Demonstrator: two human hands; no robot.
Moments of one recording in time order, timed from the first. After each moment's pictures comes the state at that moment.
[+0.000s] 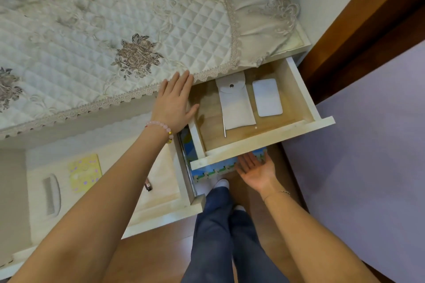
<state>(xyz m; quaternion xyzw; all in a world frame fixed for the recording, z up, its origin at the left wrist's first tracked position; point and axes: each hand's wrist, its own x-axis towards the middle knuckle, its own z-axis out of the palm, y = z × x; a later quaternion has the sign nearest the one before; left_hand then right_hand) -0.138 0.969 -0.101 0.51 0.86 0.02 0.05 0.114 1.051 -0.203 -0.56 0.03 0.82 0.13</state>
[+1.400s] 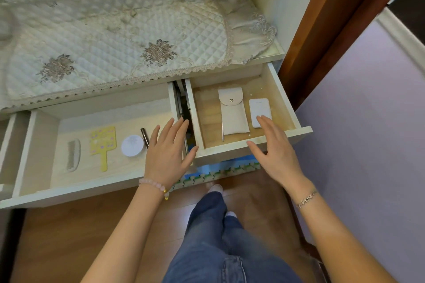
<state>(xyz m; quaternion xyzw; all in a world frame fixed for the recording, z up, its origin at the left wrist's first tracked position) 0.061 0.831 -0.028 0.42 0.90 0.07 -0.02 0.222 1.036 -0.034 -0.28 -0.91 0.29 0.07</state>
